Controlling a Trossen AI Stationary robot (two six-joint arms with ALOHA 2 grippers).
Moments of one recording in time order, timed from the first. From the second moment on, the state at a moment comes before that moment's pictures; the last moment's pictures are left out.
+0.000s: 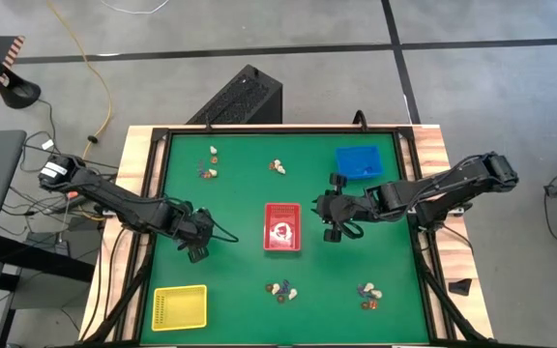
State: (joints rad) left arm -0.33 1.16 0.60 -0.71 -0.16 -0.75; right arm 0.21 1.28 0.99 -0.47 0.47 0.03
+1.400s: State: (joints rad) left arm -0.33 1.16 0.50 -0.66 -0.12 -0.81; right arm 0.20 1.28 0.99 -0.49 0.47 0.02
